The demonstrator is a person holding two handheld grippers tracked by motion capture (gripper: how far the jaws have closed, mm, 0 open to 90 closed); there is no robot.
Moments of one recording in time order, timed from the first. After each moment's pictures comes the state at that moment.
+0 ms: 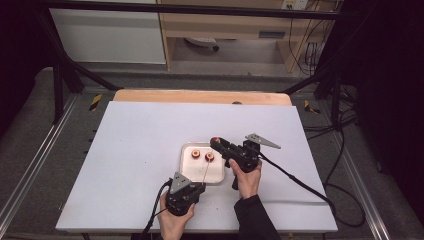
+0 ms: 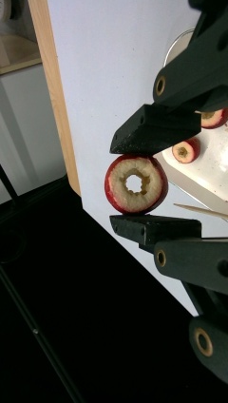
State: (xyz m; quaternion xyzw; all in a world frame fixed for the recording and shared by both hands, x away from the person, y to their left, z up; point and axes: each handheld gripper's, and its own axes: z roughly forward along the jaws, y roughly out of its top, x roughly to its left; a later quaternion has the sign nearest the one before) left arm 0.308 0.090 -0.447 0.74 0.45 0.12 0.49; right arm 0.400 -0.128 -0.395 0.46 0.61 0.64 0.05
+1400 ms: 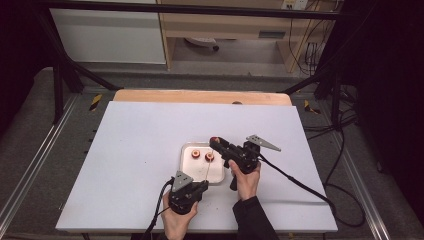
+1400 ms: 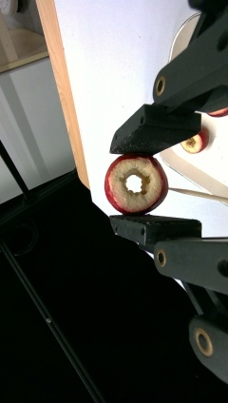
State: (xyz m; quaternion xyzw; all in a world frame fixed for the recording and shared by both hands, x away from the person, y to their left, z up) left arm 0.311 0.084 -0.446 0.73 0.46 0.11 0.50; right arm 0.397 -0.126 -0.397 0.45 0.59 0.66 0.04
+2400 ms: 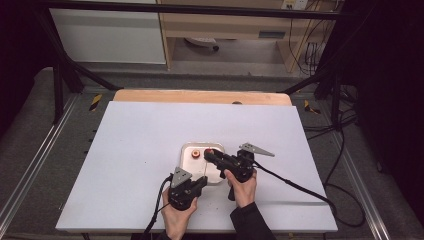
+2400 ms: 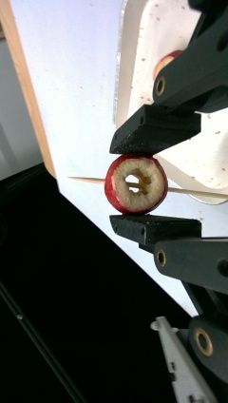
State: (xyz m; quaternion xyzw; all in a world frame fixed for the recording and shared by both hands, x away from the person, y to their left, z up) left arm 0.319 0.085 -0.442 0.72 0.47 0.12 0.50; right arm 0.382 -0.115 -0.413 0.45 0.63 0.64 0.00
